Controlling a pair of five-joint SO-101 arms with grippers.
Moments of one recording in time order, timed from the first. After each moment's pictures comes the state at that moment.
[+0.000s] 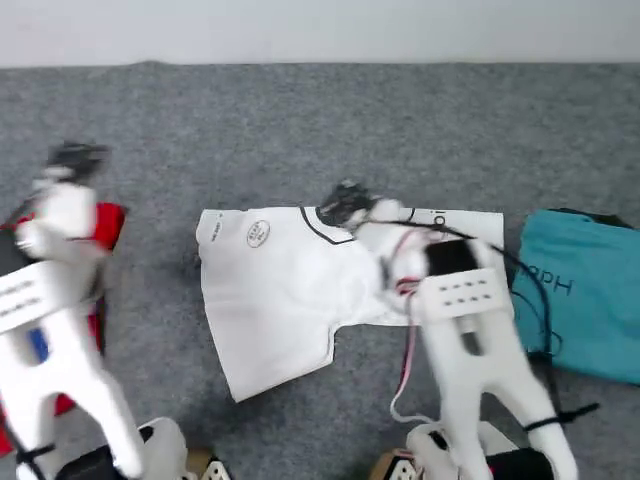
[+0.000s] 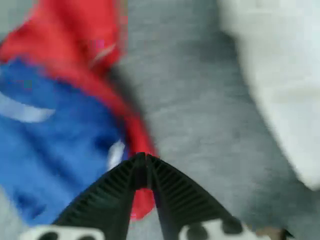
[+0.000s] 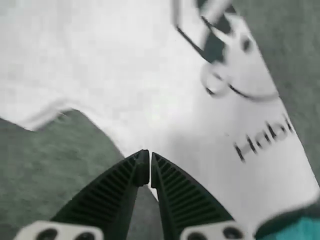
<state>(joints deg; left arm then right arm) -36.3 -24.4 16.8 94.8 -26.5 -19.4 -26.3 37.8 65.8 40.6</state>
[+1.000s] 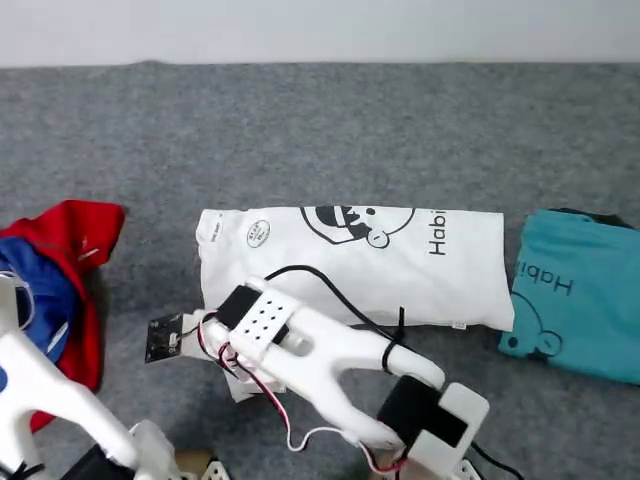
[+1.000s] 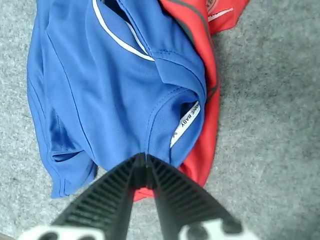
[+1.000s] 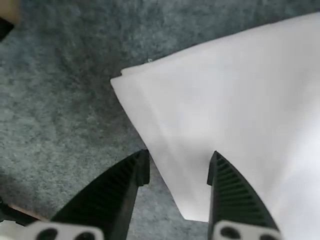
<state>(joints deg) -51.6 -24.4 20.2 88.7 -26.6 -59.3 8.9 17.9 75.3 35.5</state>
